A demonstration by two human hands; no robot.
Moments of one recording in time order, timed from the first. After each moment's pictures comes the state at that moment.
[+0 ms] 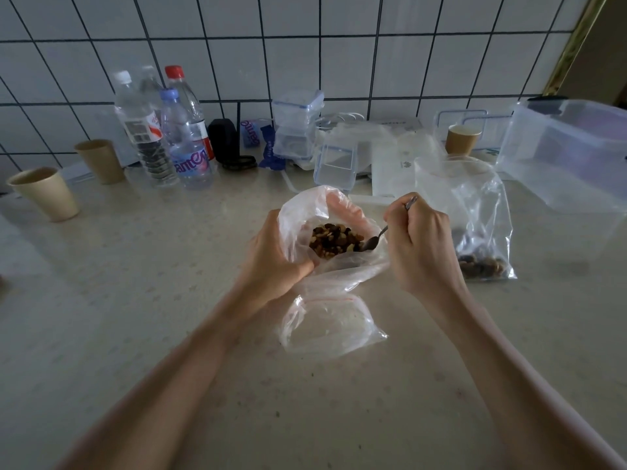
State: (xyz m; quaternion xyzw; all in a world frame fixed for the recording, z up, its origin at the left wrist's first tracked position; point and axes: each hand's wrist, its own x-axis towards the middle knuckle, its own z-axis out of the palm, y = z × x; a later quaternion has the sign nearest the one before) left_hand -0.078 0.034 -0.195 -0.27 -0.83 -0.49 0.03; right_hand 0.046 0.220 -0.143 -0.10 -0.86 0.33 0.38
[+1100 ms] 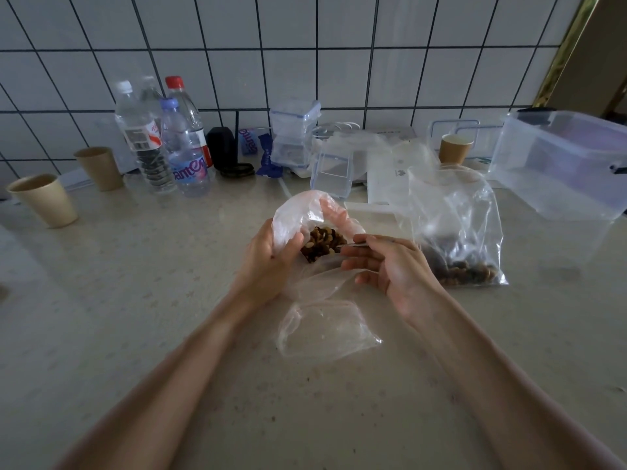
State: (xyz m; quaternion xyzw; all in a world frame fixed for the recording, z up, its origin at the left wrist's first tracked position) left_hand -0.069 0.035 -0.181 -0.24 -0.78 -0.57 0.00; right_hand 0.035 0.215 -0.161 -0.21 -0.55 0.80 0.13
